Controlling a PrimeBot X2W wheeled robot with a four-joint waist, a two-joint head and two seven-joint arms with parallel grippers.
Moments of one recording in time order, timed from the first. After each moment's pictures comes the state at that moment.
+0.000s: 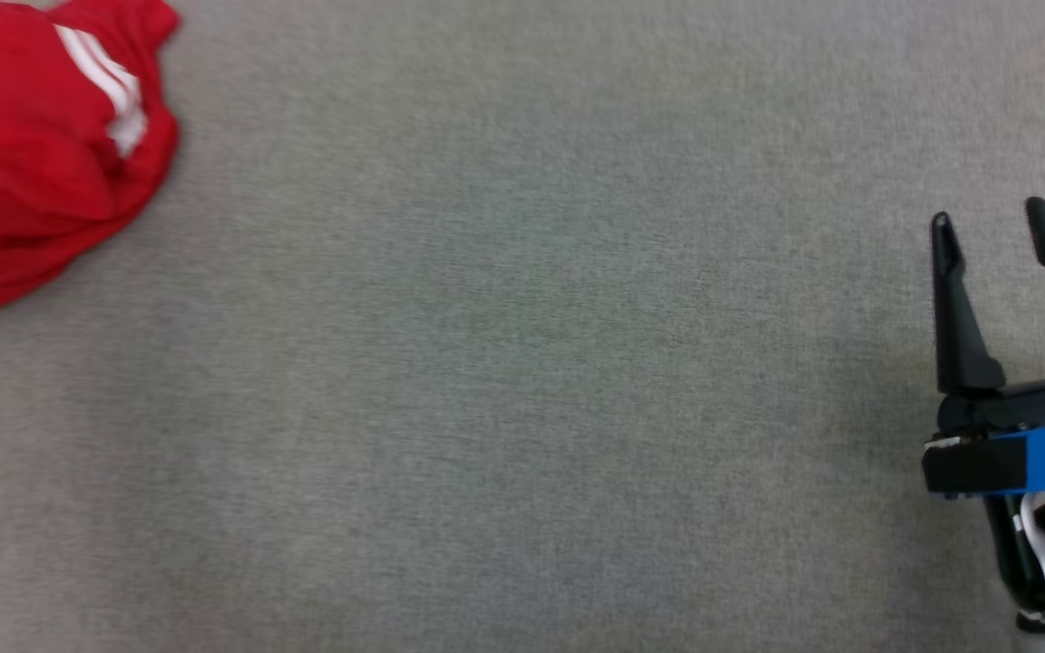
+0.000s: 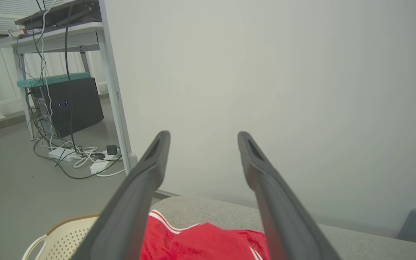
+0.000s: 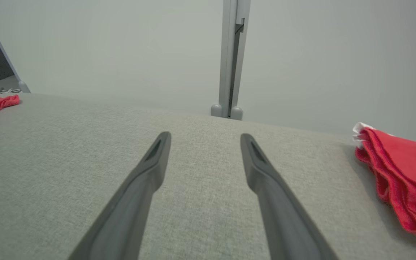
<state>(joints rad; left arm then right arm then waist) -0.75 0.36 0.13 0.41 -0.33 -0.02 -0.17 -0.22 -0.11 -0.09 -0.19 0.07 0.13 -0.01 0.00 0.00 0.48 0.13</state>
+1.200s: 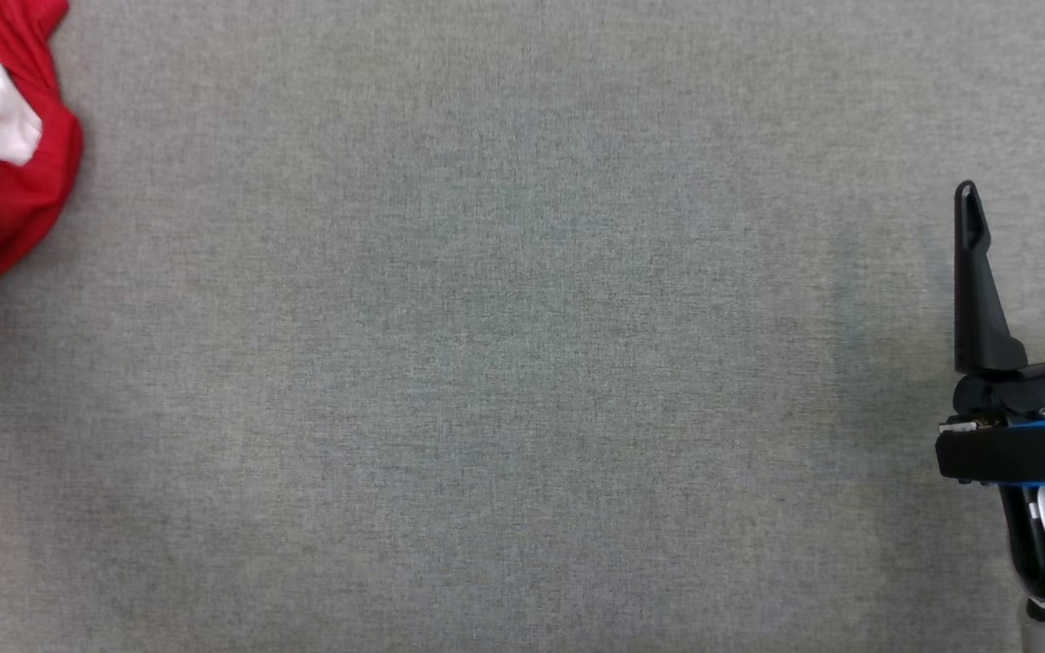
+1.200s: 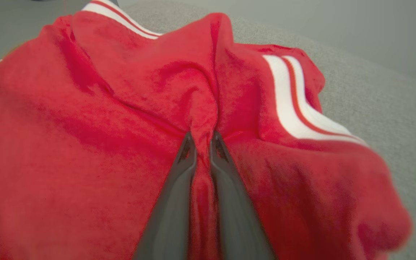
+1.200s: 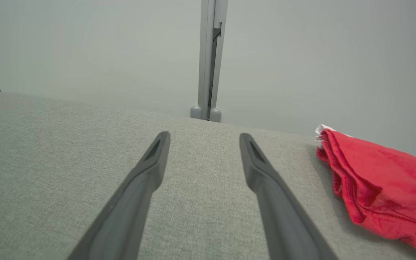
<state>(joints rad) -1.00 0.42 0.04 1.09 -0.45 -0.12 0.18 -0.24 -0.12 -0.11 -0.25 0.06 0.13 0.00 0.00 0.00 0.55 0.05</state>
